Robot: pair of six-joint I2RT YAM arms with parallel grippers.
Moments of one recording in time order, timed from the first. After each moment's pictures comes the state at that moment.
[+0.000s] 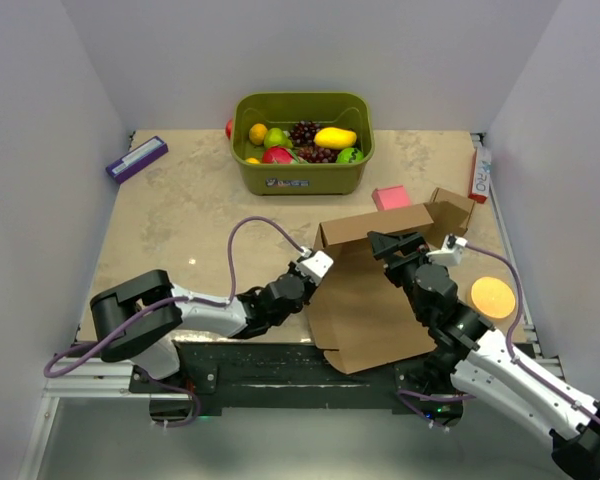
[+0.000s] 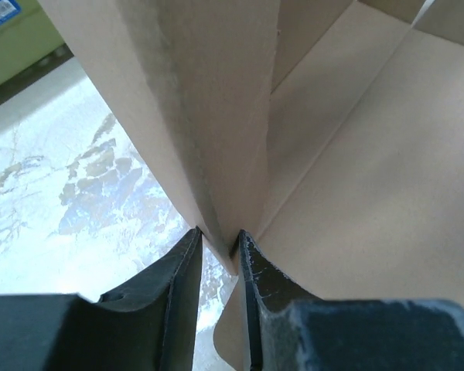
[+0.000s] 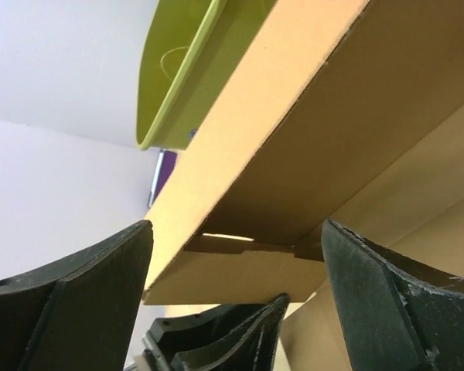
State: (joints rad) left arm -1.14 1.57 0.56 0.66 -0.52 -0.03; right arm 0.73 0.57 0.40 -0.06 0.57 1.21
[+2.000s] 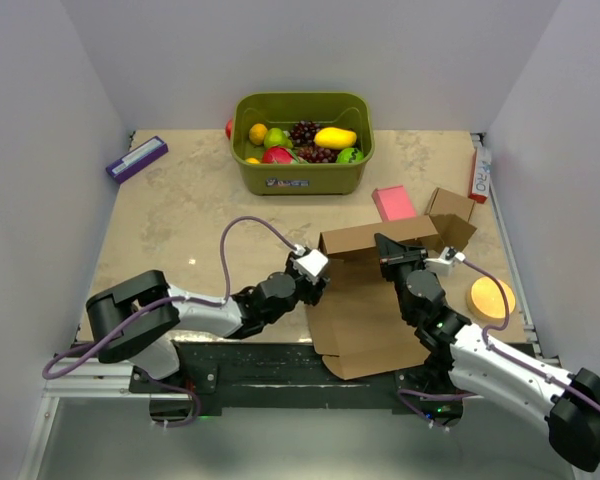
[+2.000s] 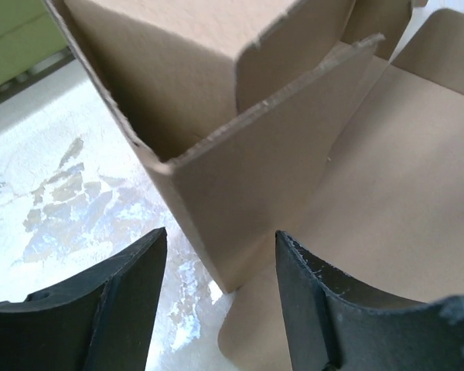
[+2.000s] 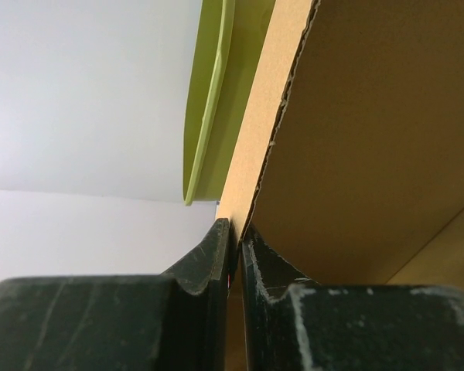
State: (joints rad) left arm -1.11 1.55 0.51 0.78 -0.38 -0.05; right arm 0.74 0.73 0.22 0.40 0.70 1.41
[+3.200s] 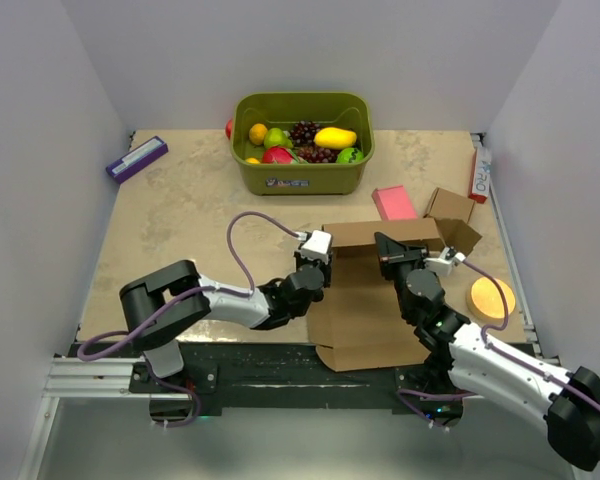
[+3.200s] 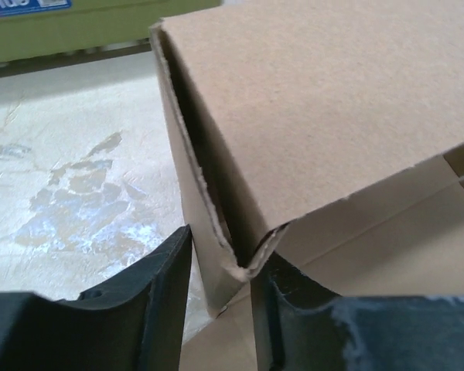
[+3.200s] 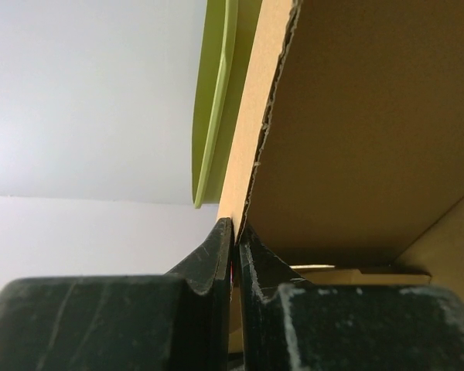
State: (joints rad) left arm -1.13 1.73 0.73 0.71 -0.71 -0.32; right arm 0.73 0.75 0.22 0.43 0.69 1.44
